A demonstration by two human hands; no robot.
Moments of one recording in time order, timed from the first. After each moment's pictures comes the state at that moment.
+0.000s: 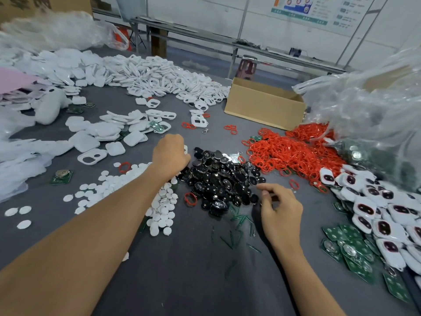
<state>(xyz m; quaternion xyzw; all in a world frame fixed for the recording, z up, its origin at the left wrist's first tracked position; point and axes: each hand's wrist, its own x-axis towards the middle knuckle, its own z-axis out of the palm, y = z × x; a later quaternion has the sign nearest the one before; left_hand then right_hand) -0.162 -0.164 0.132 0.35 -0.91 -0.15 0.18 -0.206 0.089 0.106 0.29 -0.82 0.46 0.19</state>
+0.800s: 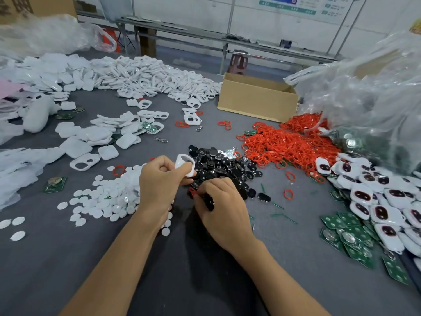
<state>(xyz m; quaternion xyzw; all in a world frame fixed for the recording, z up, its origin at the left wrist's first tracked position) -0.098 -0.091 0.130 0.32 -0.58 -0.65 0.38 -0.149 0.033 0.108 0.47 -0.79 0.35 0.16</state>
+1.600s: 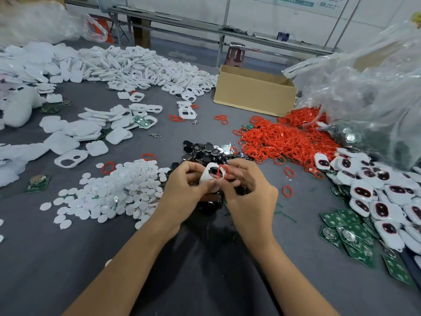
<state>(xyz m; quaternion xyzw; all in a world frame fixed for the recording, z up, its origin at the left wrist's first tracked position) -0.108 -0.064 0.112 0.17 -0.58 -0.76 0.23 -0.169 0.050 0.119 0.31 -0.73 0.59 0.15</state>
